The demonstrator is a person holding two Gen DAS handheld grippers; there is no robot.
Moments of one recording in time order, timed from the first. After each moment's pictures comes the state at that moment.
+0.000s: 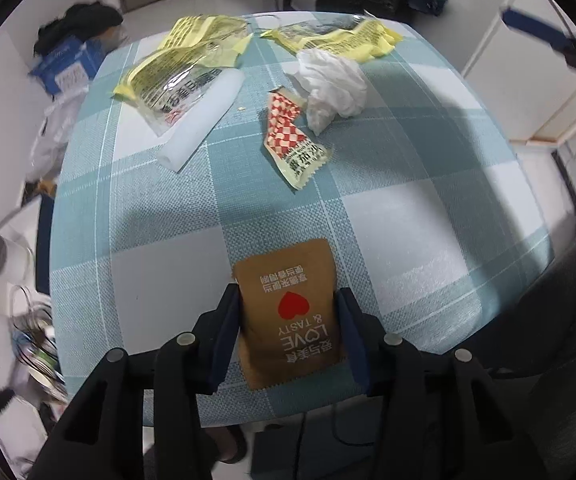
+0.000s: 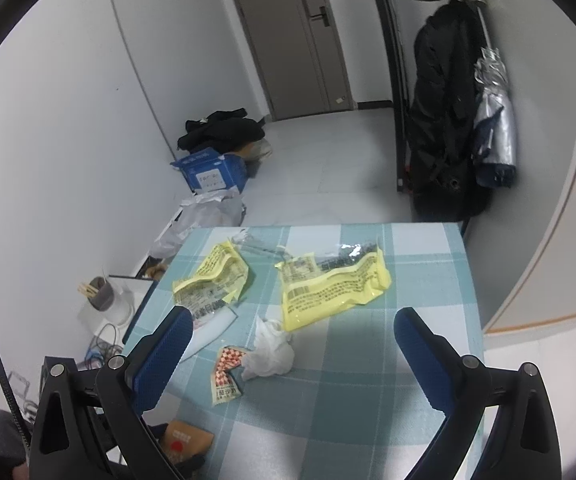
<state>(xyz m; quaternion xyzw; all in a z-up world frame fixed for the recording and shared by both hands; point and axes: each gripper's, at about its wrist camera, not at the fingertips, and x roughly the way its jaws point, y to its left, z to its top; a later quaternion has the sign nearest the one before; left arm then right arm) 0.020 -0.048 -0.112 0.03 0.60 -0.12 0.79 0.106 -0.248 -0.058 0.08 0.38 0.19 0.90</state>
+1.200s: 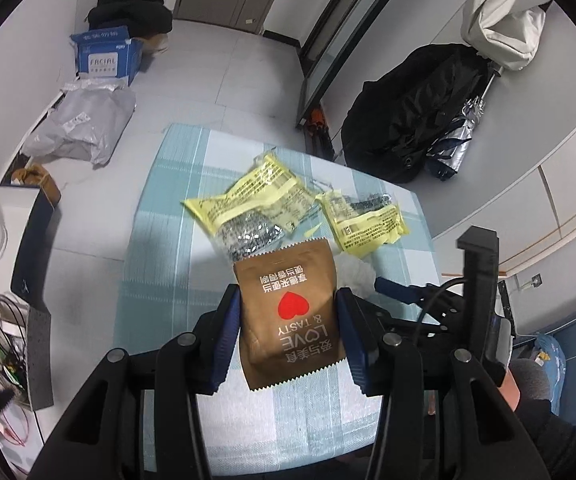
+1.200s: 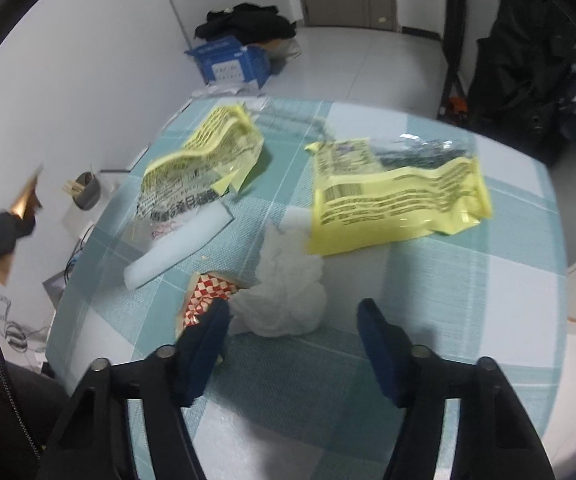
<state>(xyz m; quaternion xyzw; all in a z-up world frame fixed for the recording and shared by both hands) 0.088 0.033 -0.039 -0.16 0.50 -0.12 0.84 0.145 -0.172 -0.153 -0.03 0.51 0.24 0.82</state>
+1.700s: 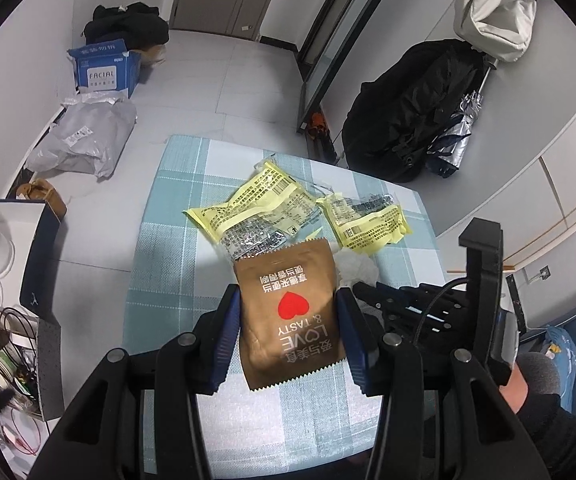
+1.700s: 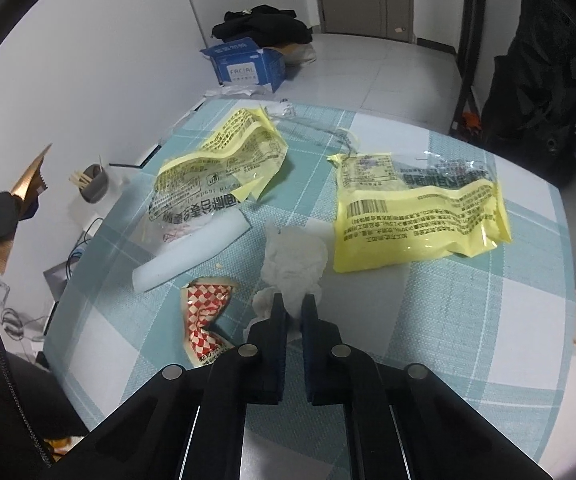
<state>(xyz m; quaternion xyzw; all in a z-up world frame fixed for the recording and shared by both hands) 0.084 0.031 -0.035 -0.14 0.49 -0.12 0.85 0.143 -0.163 -0.148 -0.04 0.49 0.26 0.83</state>
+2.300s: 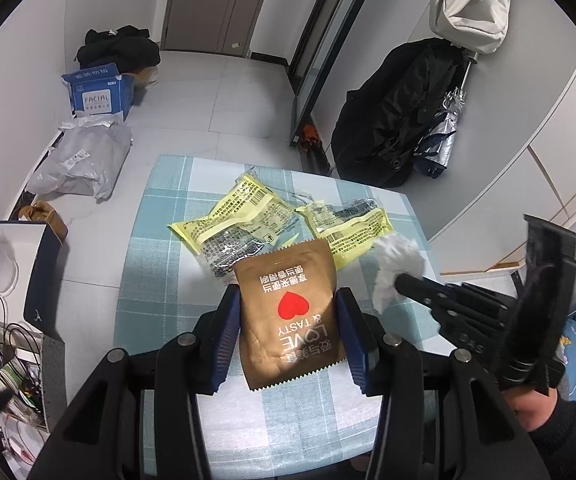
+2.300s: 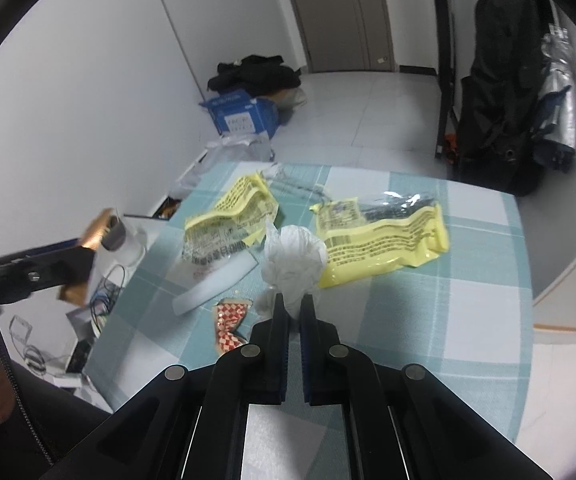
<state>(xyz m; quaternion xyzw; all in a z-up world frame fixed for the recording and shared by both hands) 0.075 0.011 -0.025 -0.12 0.47 -0.12 0.87 0.115 -0.210 -0.094 0.03 0.44 0.26 0.86</state>
